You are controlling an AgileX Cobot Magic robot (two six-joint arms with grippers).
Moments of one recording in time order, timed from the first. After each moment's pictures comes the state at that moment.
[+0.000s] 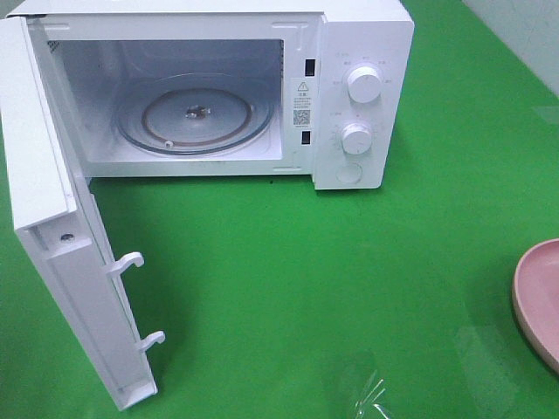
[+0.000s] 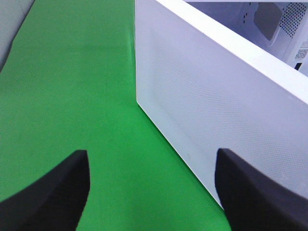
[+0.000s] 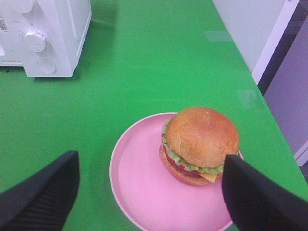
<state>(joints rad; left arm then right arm) -0.06 0.31 -0.49 -0.09 0.70 0.09 0.01 0.00 -0.49 -0.12 0.97 0.06</state>
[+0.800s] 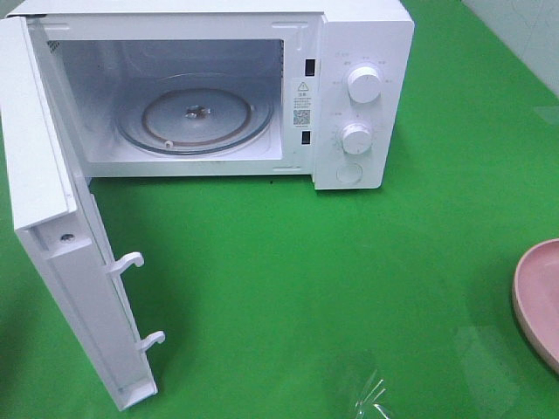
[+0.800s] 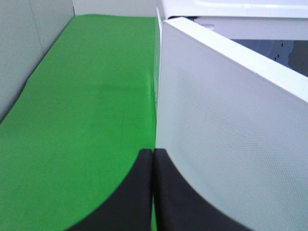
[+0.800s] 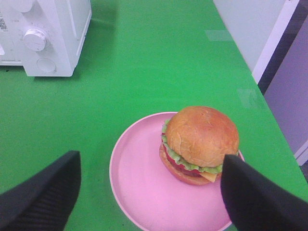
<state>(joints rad) -0.06 0.62 -0.26 -0.09 0.00 0.09 0.01 0.00 -0.49 -0.12 0.97 0.06</state>
